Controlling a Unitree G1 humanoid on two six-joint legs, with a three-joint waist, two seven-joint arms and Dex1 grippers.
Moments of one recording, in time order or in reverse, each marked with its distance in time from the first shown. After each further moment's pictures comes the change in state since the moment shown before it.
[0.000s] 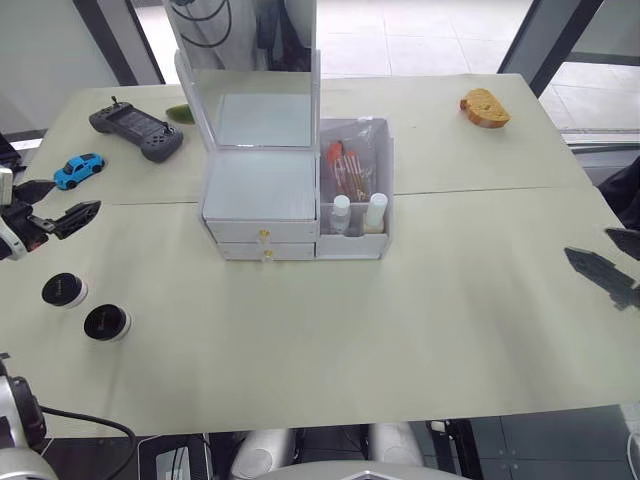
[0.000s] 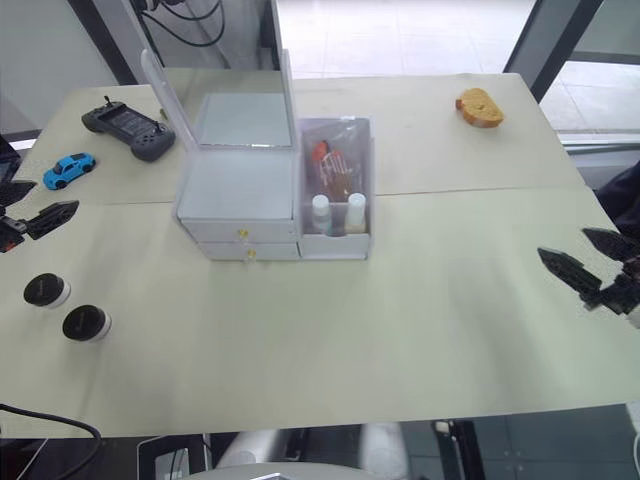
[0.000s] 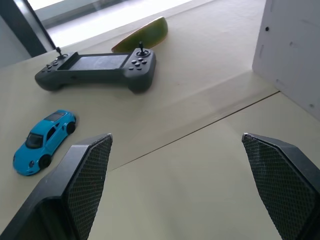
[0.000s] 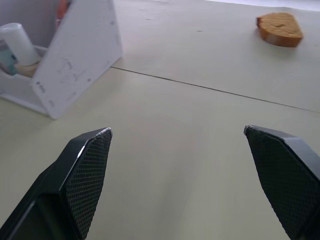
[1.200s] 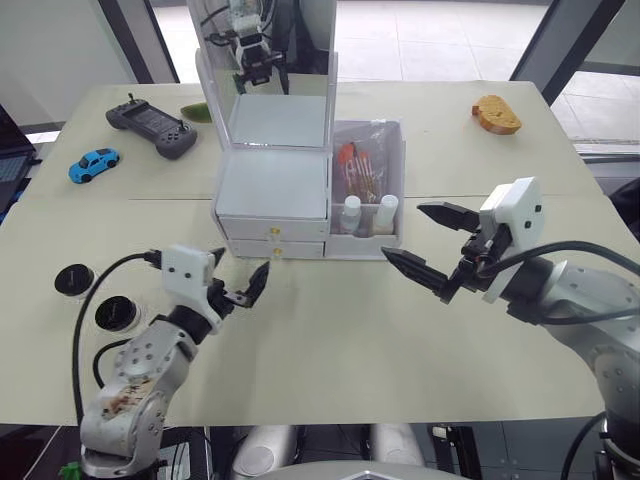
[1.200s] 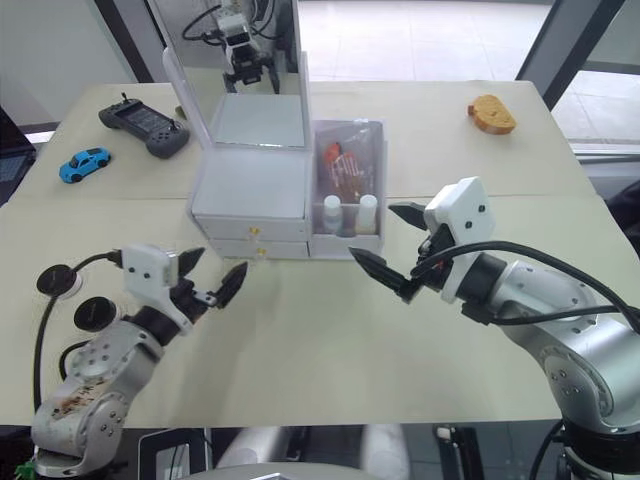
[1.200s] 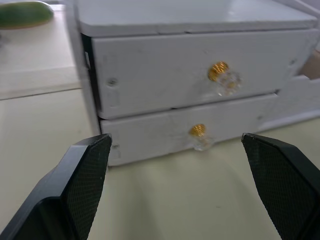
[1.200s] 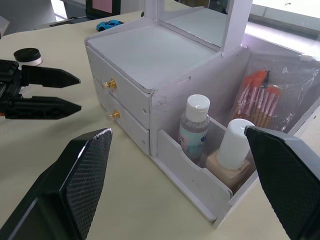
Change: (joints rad) left arm 0.674 -0.641 -0.282 -1.437 -0.039 0.565 0.830; right arm -0.255 0.151 0.471 -0.586 0.173 0.229 -0.544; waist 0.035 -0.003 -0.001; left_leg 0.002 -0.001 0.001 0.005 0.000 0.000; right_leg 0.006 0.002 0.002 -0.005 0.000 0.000
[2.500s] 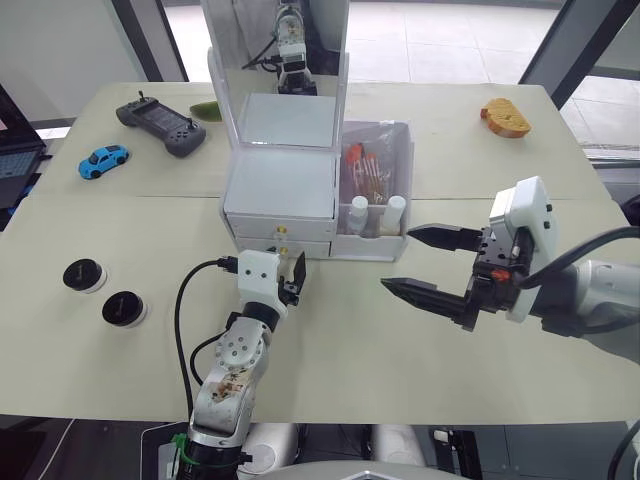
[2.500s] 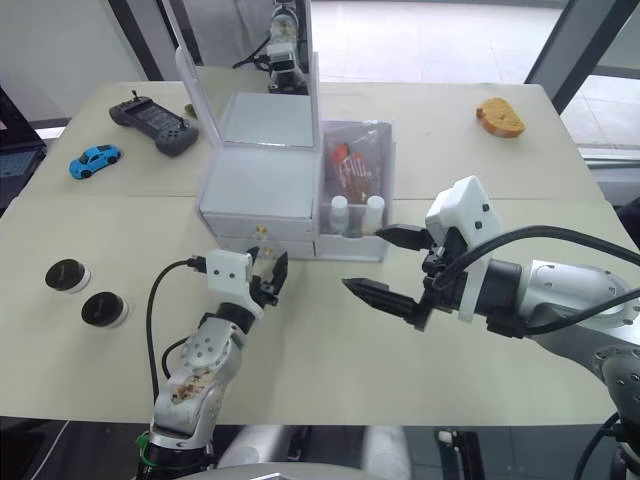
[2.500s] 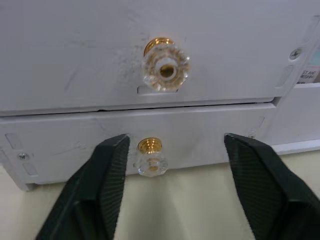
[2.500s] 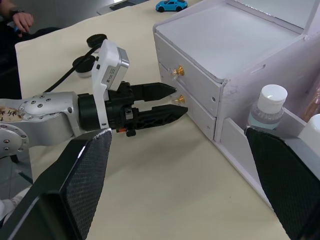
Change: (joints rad) left arm -0.090 -0.325 -0.241 0.283 0.350 -0.262 0.207; right arm -0.040 -0.231 -0.081 -0.003 0.472 0.129 -0.030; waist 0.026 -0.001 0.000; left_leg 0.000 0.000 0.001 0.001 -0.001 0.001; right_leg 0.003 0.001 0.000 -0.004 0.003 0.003
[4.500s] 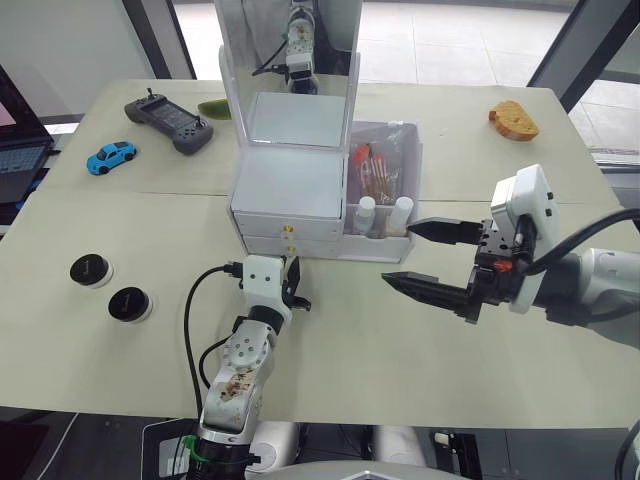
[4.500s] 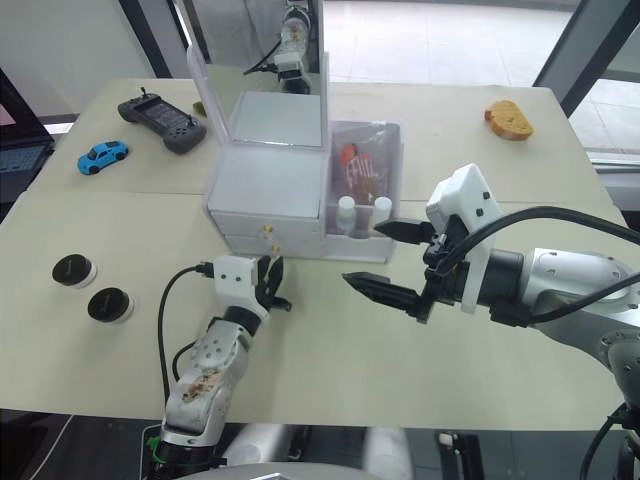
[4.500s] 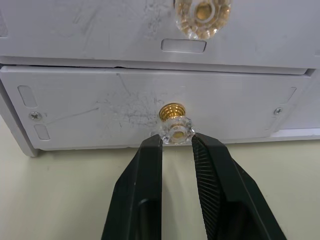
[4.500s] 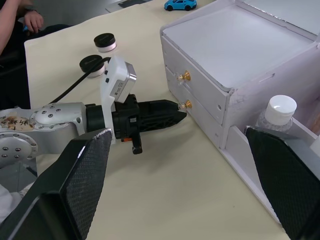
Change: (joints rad) left arm 0.005 -0.050 -0.003 0.079 0.009 -0.052 -0.016; right arm -0.057 -0.039 0.036 0.047 0.018 -0.004 0.012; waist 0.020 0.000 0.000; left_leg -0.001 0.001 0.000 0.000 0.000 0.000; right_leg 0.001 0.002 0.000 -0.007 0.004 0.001
